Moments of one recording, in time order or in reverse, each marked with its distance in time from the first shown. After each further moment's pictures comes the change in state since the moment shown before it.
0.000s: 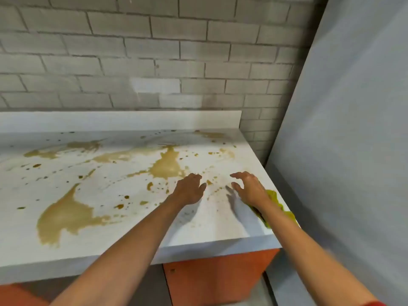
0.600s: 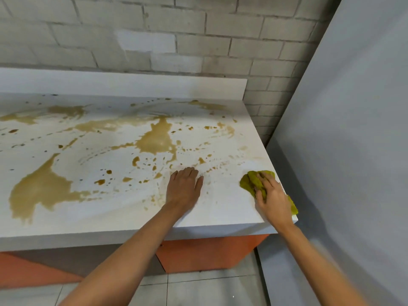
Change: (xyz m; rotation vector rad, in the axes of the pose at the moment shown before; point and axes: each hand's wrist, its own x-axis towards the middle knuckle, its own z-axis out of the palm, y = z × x) left_hand -0.007 0.009 0.075 0.101 0.288 -0.022; right_hand -0.051 0.095 0.028 -0.007 0.278 0.069
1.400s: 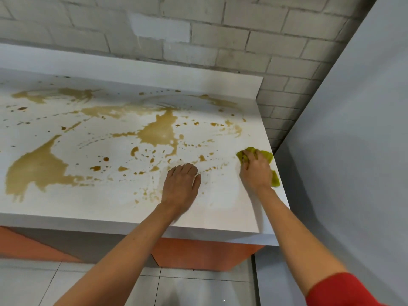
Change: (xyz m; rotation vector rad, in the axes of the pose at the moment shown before) left_hand -0.002 0.010 0.009 -0.014 0.115 -0.064; right_hand 0.100 -0.022 0.043 -0.080 -0.059 -0.018
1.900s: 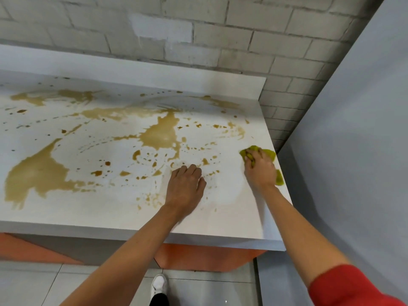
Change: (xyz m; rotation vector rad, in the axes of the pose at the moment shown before) left_hand 0.009 -0.001 -0.003 -0.008 0.017 0.022; right_hand 0.017 0.001 0.005 0.046 0.012 0.031
